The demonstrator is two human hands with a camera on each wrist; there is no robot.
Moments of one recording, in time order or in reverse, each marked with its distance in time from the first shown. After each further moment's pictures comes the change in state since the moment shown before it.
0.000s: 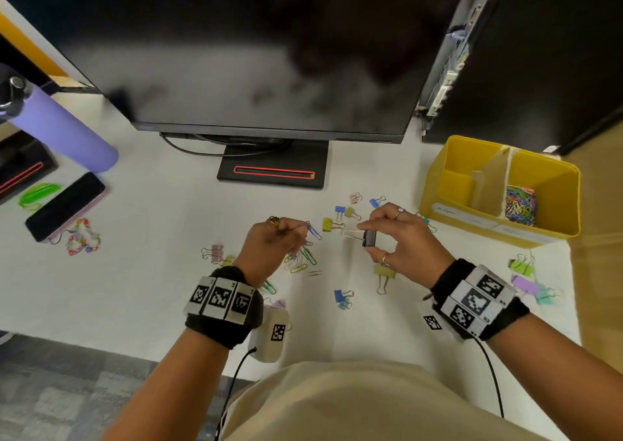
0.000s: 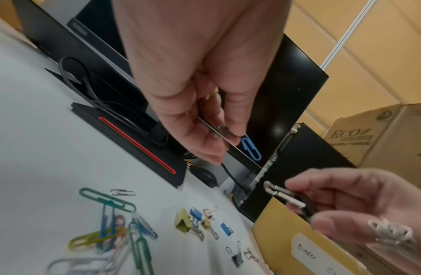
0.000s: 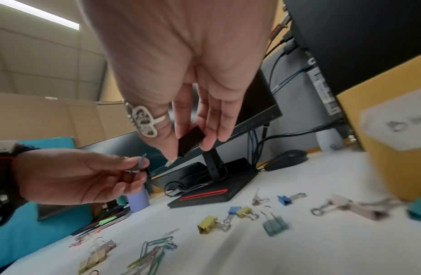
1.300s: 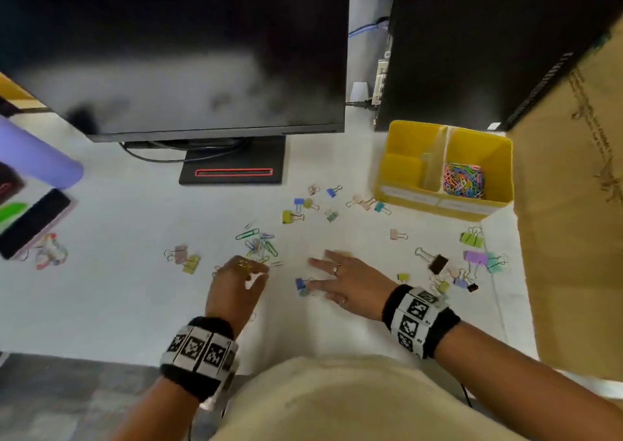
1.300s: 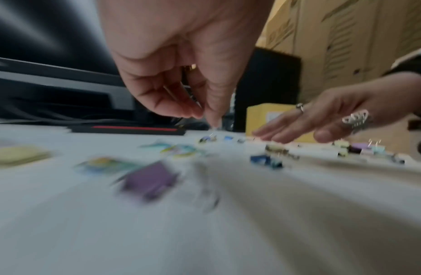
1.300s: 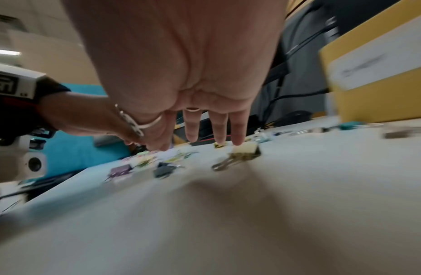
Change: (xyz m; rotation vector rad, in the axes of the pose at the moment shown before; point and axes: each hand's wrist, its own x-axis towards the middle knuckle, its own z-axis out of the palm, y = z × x) left_hand -0.051 -0.051 0.032 0.793 0.181 0.148; right_hand -0.069 0.028 0.044 -0.338 -0.509 -0.162
